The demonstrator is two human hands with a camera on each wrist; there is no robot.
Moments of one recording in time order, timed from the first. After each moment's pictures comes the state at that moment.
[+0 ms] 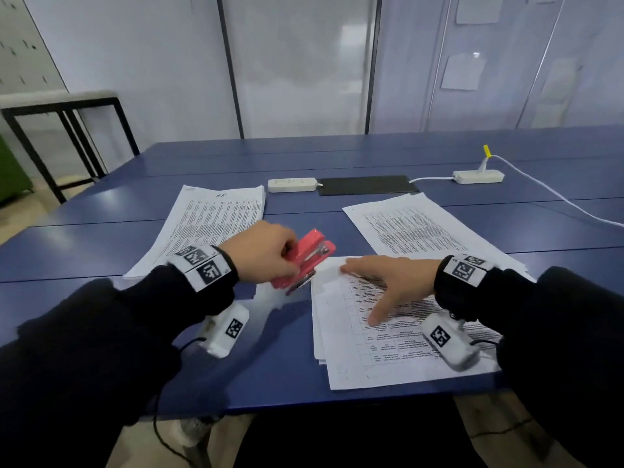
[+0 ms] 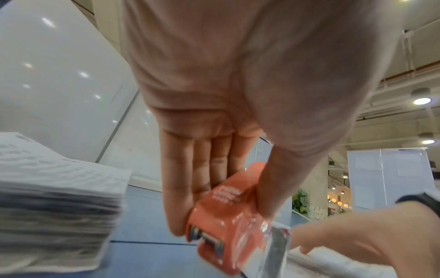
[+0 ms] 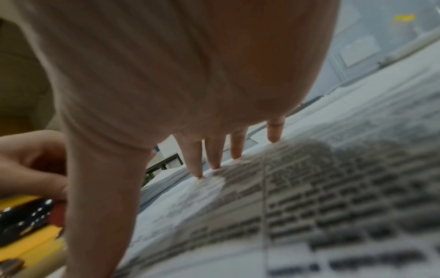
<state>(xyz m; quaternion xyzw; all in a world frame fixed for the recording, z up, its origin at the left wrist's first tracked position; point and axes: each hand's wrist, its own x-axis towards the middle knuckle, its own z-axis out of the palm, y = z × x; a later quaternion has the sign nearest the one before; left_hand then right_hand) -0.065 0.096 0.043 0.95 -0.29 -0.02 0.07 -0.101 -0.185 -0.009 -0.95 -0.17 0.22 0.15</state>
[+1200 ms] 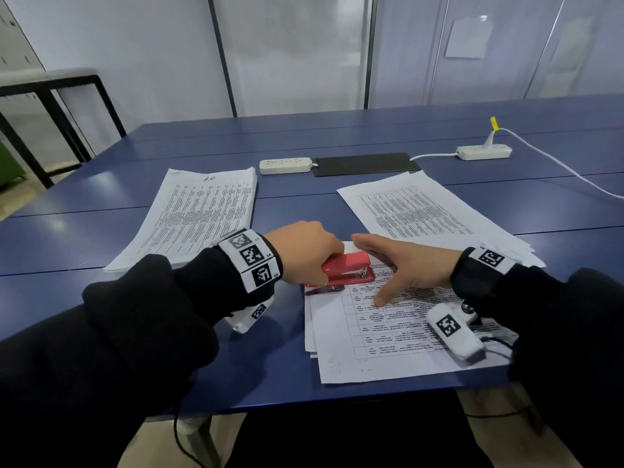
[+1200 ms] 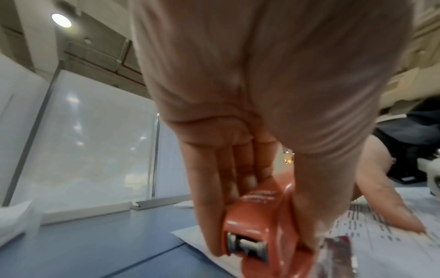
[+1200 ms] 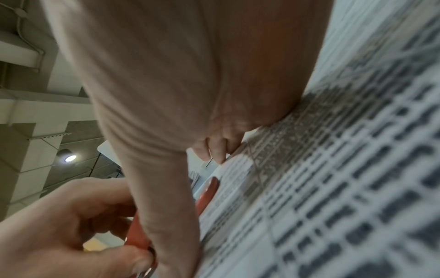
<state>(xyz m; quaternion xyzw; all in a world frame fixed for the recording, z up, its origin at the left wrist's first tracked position) -0.059 0.024 0.017 0.90 -0.44 -0.03 -0.08 -0.096 -0.214 -0.040 -0.86 -0.12 0.23 0.44</state>
